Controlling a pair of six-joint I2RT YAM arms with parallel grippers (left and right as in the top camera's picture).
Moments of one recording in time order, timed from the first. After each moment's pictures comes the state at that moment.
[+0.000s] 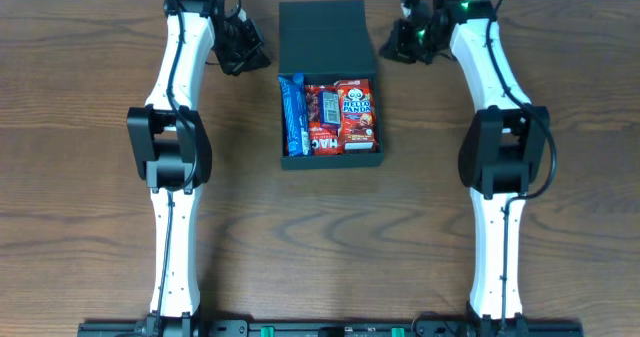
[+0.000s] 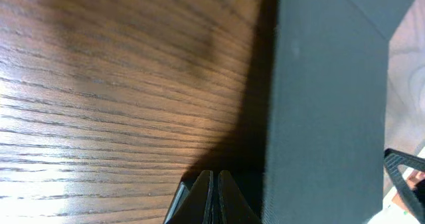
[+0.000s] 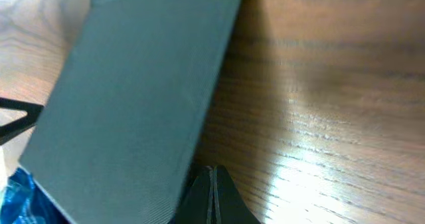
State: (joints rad) left arm -0.07 2.64 2.50 -1.20 0.55 -0.57; right arm 0.08 2.60 2.37 -0.97 -0.61 0.24
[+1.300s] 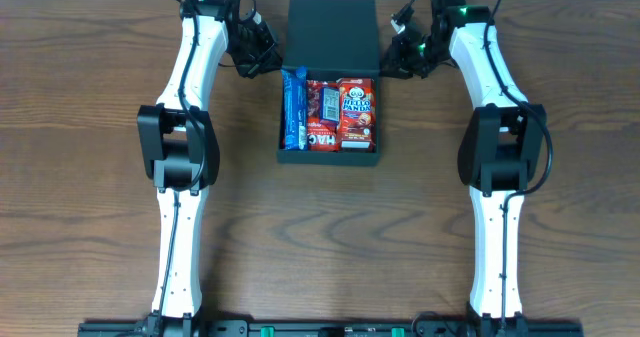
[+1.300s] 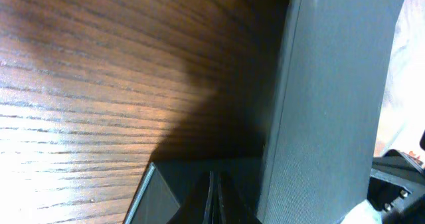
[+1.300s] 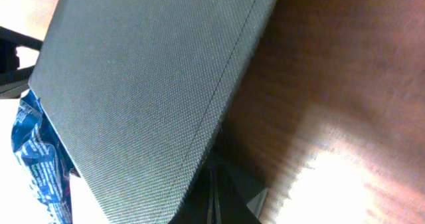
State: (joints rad) left arm -0.11 2.64 2.48 -1.14 0.63 -0.61; right arm 0.07 2.63 2.37 -1.08 -0.77 0.07
